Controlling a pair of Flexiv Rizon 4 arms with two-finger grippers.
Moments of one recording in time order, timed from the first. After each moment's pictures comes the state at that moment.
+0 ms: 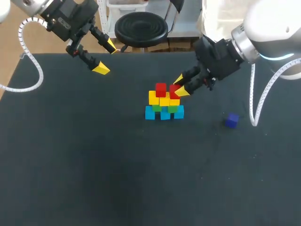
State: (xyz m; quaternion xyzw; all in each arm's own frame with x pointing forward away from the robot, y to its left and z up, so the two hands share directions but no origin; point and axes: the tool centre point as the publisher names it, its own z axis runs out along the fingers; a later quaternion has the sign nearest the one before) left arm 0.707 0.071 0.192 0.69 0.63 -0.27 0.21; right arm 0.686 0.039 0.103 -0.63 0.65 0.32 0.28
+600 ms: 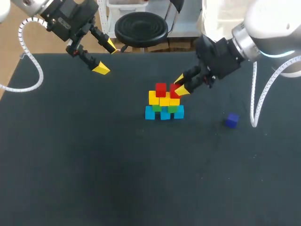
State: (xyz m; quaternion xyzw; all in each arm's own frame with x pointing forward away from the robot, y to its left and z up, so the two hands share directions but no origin) left arm 0.707 0.071 0.192 0.69 0.63 -0.27 0.21; right arm 0.684 0.038 0.108 -0.60 0.67 0.34 0.26
